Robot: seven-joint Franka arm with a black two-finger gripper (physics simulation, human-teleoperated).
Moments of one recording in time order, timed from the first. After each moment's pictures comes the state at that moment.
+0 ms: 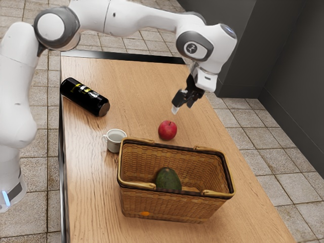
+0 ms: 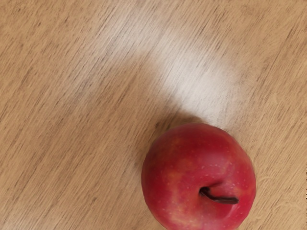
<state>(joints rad) -2.24 -0.54 1.91 -1.44 0.56 1.44 0.73</state>
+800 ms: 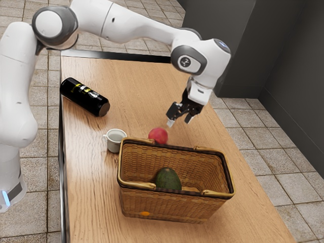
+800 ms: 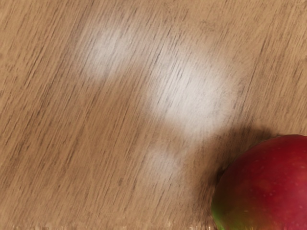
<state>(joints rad) -2.17 -0.57 1.85 -1.60 0.53 1.57 0.83</state>
